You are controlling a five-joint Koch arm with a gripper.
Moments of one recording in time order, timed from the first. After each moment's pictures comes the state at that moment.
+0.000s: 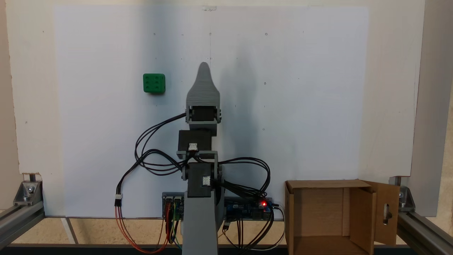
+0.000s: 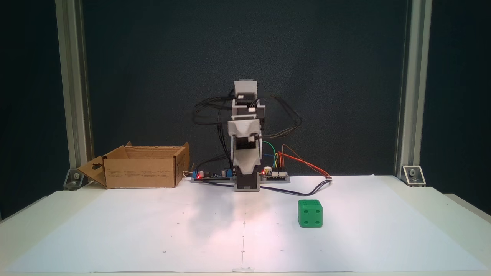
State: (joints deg) arm -2.4 129.4 140.5 -11.6 3.5
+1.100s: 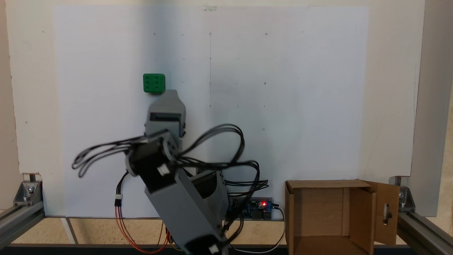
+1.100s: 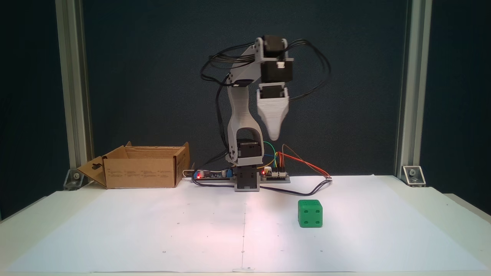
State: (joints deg) arm -24.3 102.0 82.4 74.6 25.5
